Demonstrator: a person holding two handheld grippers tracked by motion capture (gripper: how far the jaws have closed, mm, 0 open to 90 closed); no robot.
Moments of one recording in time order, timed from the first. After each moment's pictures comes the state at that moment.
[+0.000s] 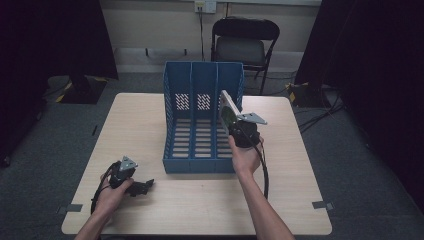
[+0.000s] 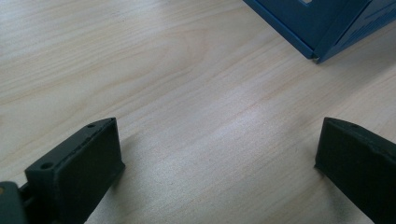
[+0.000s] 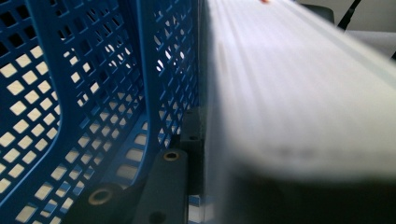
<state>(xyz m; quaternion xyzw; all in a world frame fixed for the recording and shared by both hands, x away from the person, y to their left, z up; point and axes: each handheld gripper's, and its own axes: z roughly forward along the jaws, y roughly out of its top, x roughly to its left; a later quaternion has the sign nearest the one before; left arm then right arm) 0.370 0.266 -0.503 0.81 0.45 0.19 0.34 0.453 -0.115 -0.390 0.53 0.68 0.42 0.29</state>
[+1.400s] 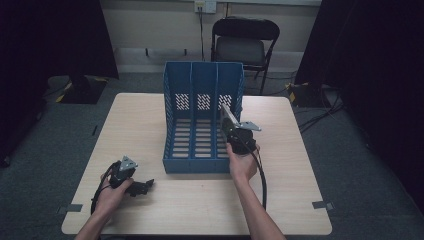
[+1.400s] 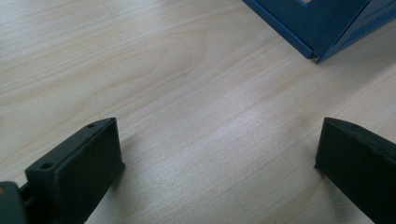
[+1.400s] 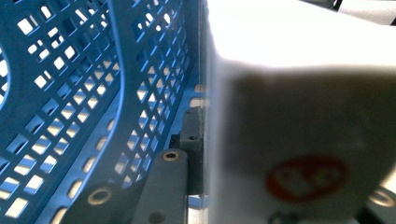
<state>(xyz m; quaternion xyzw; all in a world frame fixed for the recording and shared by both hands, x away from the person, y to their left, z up) 0.370 0.265 -0.503 0.80 0.45 0.18 0.34 0.456 -0.111 -0.426 0.55 0.68 0.39 0.27</state>
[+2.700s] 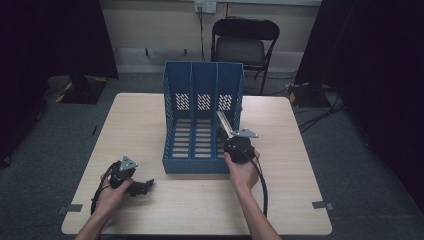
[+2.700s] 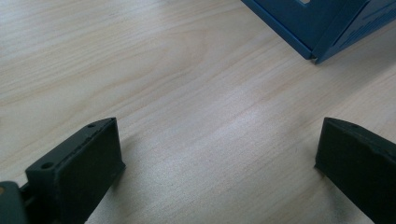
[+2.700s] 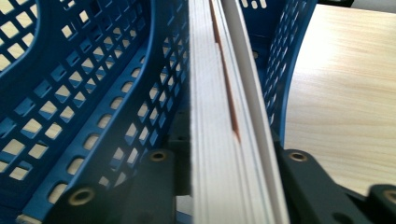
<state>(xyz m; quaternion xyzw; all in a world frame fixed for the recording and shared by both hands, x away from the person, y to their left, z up) 0.370 0.266 -0.503 0.81 0.45 0.19 0.34 0.432 -0.108 -0.432 0.53 0.72 0.36 0.27</state>
